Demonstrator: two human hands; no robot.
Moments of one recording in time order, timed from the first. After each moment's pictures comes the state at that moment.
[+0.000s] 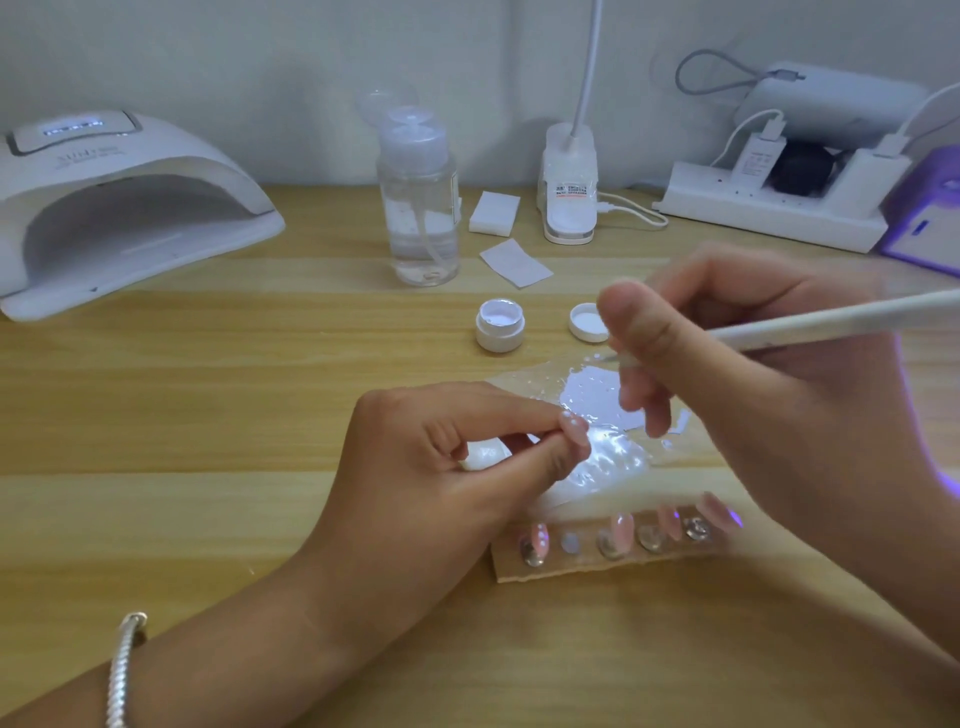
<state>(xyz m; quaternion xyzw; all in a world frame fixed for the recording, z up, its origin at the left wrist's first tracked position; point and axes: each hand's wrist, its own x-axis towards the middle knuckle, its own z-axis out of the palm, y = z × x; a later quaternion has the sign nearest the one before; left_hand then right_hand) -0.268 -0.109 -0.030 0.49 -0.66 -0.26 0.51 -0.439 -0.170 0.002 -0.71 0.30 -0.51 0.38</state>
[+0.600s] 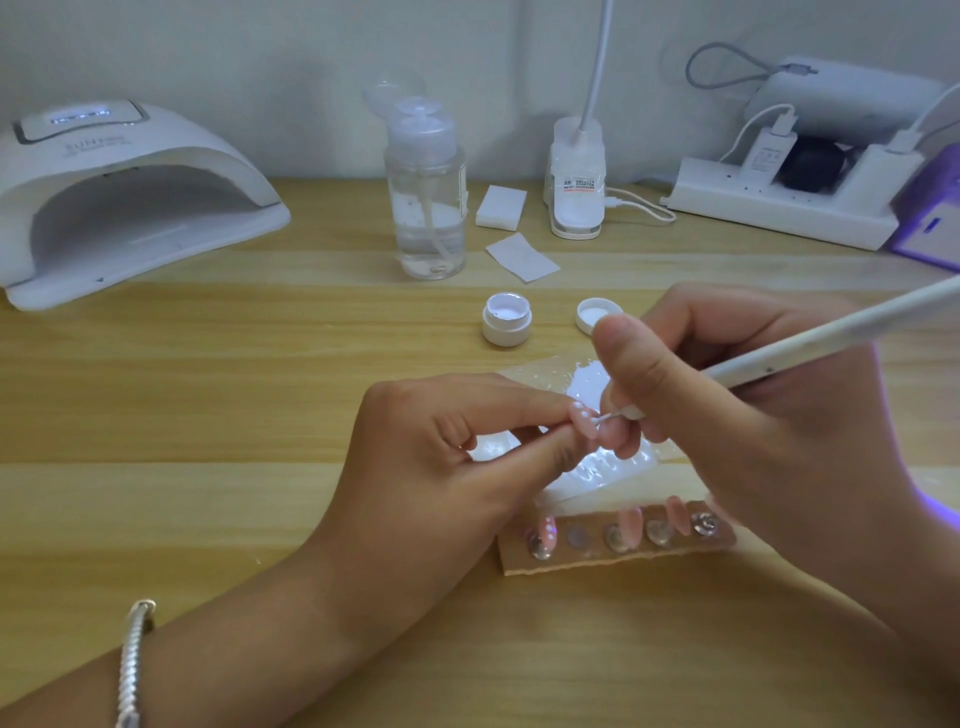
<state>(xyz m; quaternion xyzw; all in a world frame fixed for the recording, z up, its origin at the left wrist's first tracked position) -0.268 -0.111 -0.029 0.49 -0.67 -0.25 0.50 -0.432 -0.153 0.002 -0.72 0.32 -0.48 0.39</state>
